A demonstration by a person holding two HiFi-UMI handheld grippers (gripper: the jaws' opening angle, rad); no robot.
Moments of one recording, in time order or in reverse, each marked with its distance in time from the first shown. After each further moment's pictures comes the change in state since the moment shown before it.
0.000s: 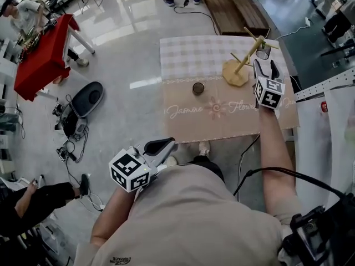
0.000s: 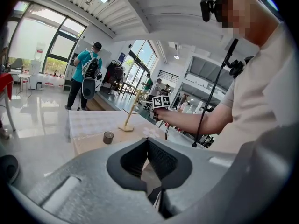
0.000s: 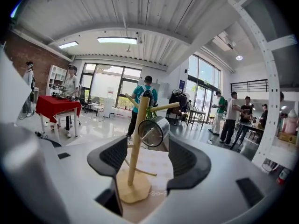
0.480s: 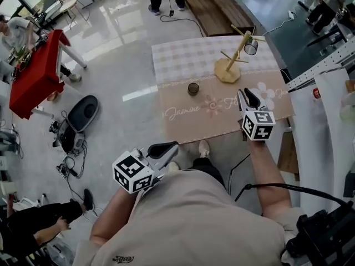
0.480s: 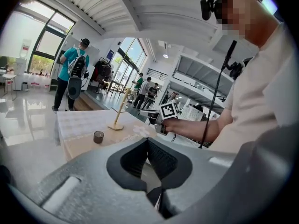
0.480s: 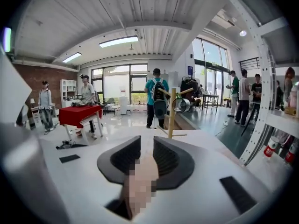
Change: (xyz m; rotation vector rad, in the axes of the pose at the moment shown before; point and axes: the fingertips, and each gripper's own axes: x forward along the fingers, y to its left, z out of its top) left arm -0.015 -0.018 -0.009 0.061 0.022 -0.144; right arm -0.133 0.095 -0.046 0.128 0.108 0.199
